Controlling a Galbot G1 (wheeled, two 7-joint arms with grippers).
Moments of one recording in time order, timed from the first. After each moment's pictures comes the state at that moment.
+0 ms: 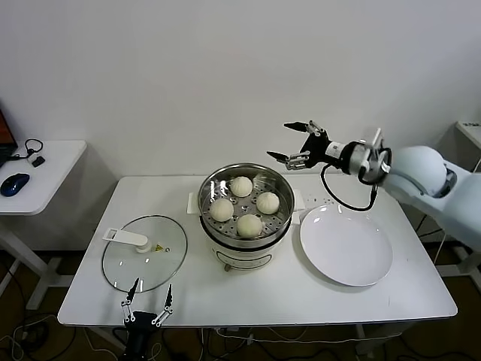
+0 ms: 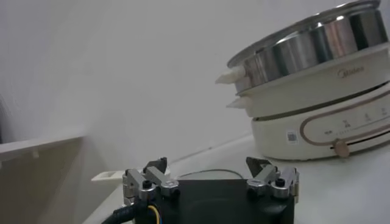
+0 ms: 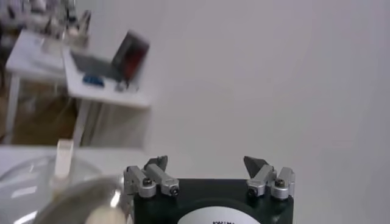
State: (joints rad) left arm 1.62 -1.60 -0.72 -1.57 0.28 -0.67 0.09; right arm 0.07 0.42 -0.70 1.84 0.96 -0.05 -0.25
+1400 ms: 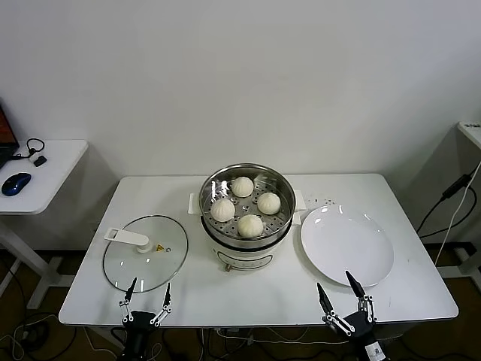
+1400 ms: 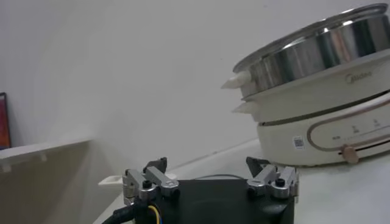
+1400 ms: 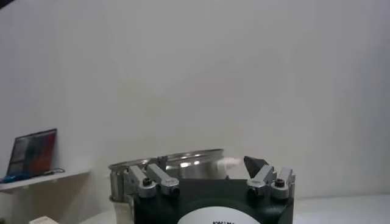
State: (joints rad) left arm 1.62 -1.61 -0.73 -1.58 0.28 -0.69 0.08; right arm -1.83 1.22 0.55 1.84 0.61 0.65 -0.44
